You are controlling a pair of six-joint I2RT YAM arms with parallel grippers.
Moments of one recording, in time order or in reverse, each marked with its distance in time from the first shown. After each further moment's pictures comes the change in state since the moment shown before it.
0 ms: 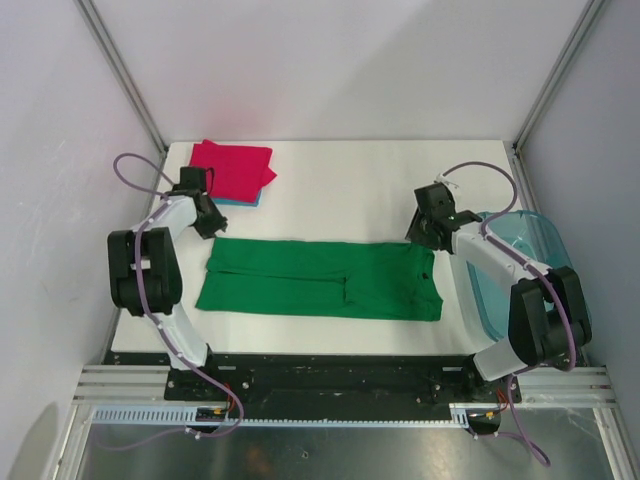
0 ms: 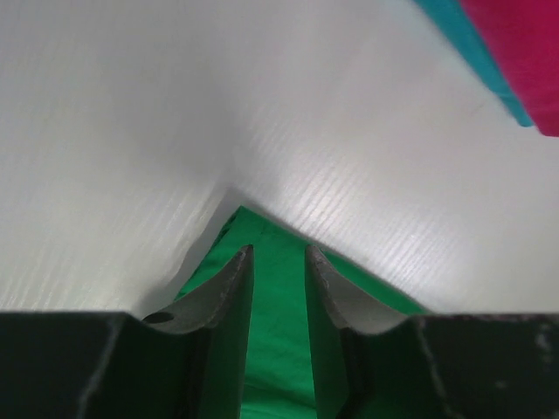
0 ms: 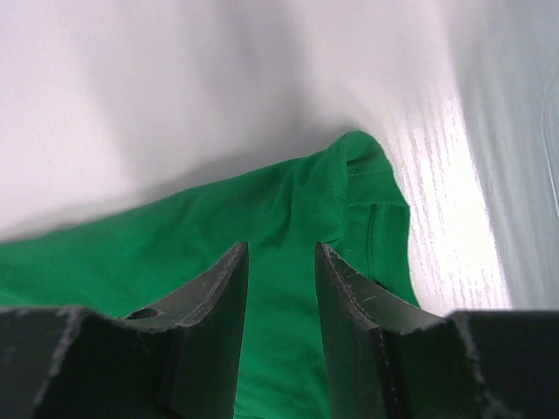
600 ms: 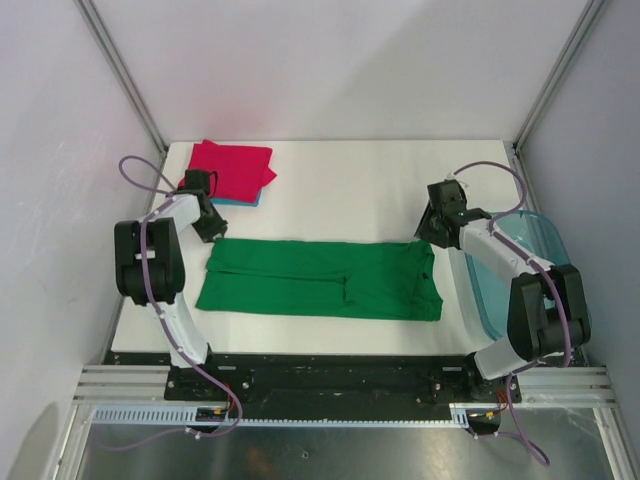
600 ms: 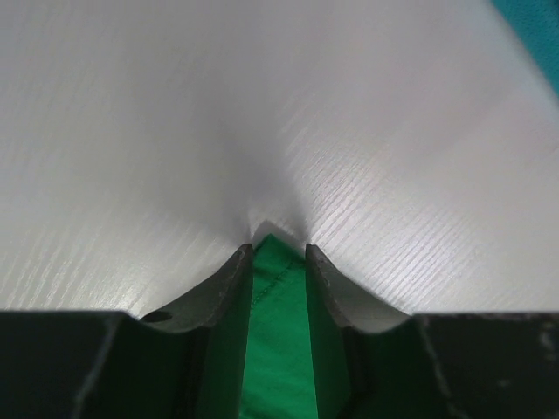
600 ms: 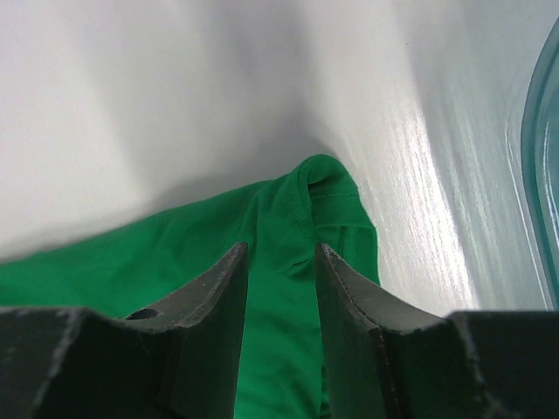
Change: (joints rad) left arm 0.002 0.106 0.025 -0.008 -0.066 -0.032; right arm -0.100 0.012 0.000 0.011 -0.060 -0.048
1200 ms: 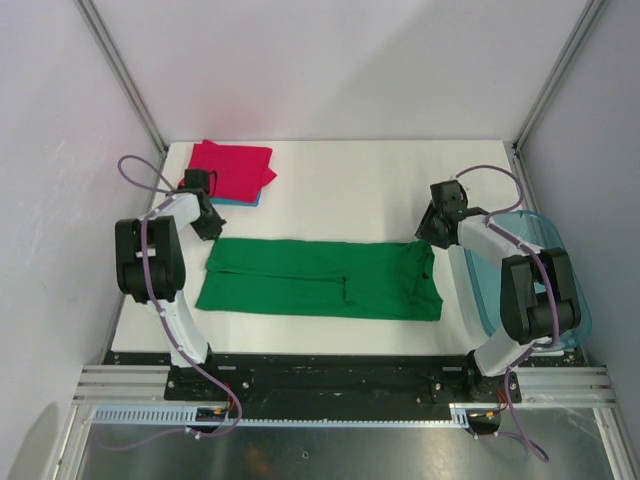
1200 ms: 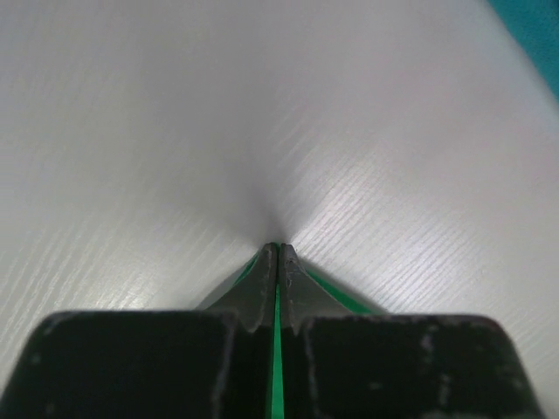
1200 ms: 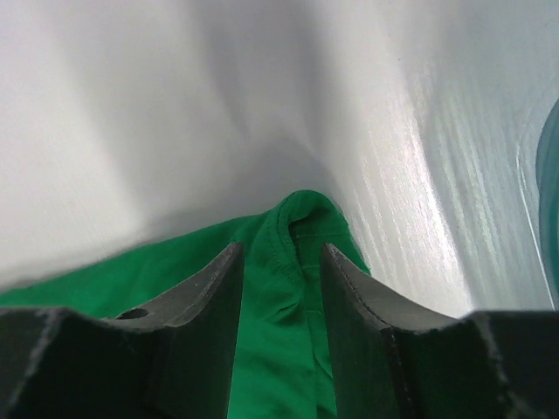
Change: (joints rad) left arm 0.003 0.023 0.021 -0.003 -0.025 -0.011; right arm -0.055 0.105 0.000 0.067 -0.040 0.001
